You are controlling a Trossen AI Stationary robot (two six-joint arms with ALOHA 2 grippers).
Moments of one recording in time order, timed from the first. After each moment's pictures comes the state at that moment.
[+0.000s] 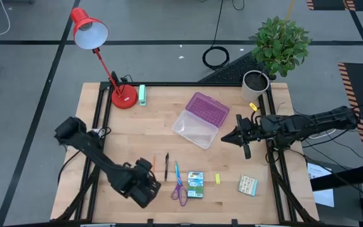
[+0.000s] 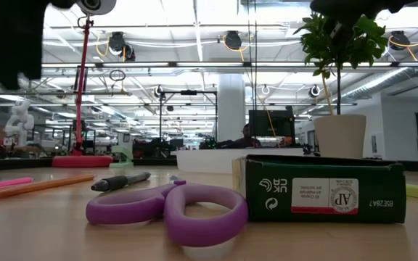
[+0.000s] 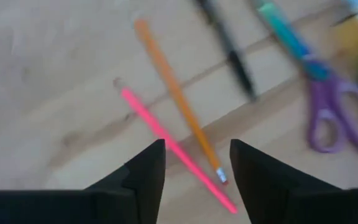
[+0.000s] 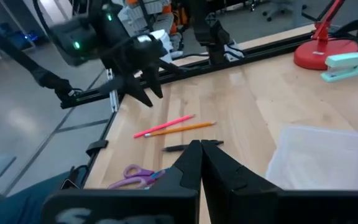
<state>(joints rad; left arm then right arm) -0.68 1.80 1.37 -1.11 -0.29 -1.77 0.17 0.74 0.56 -0.08 0.03 0.33</state>
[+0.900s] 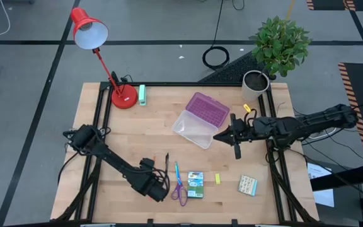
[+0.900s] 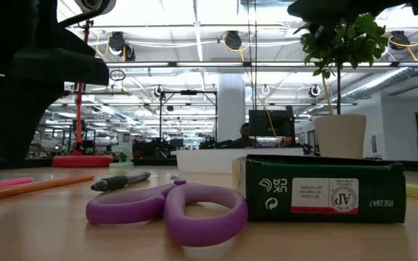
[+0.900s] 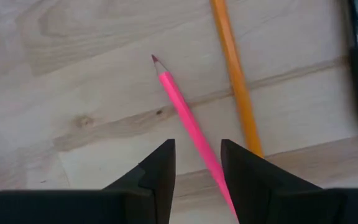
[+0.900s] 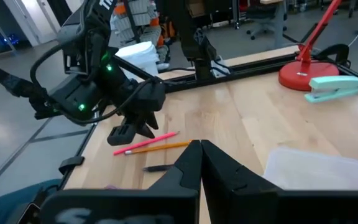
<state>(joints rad) -0.59 1.98 1.37 -1.15 -0.13 -1.88 0.17 0.89 0.56 0.10 0.11 0.26</state>
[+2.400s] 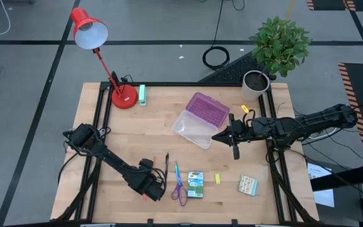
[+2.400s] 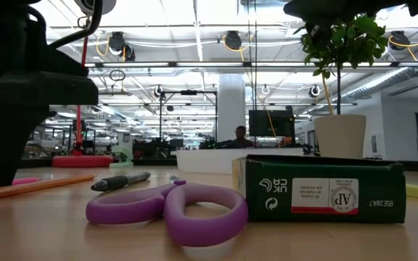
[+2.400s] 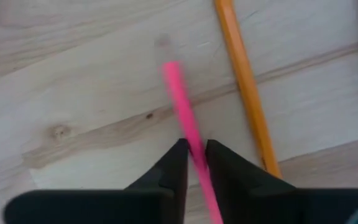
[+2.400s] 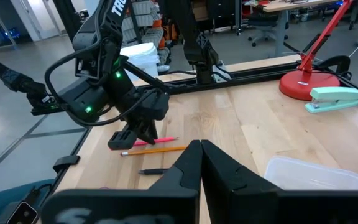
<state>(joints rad) -0.59 1.98 1.24 -0.97 -0.14 -1.84 0.17 0.91 0.56 0.14 0.10 0.22</state>
